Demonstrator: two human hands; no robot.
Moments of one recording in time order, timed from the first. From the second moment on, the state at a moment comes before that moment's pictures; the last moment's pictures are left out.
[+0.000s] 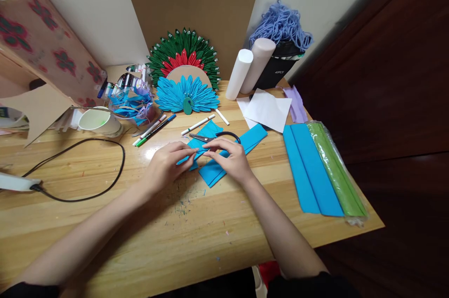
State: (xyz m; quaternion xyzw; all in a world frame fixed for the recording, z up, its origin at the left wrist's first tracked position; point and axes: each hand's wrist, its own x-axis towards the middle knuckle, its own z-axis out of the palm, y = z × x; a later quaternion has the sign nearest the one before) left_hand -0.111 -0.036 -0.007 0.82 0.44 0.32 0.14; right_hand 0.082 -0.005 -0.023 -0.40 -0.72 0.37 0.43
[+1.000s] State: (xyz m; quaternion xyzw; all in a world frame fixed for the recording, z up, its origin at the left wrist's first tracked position) left_hand -0.106 -0.032 -0.003 0.64 0.51 0.28 0.49; right_hand 0.081 -0.003 -0.026 -0.40 -0.64 0.54 0.37
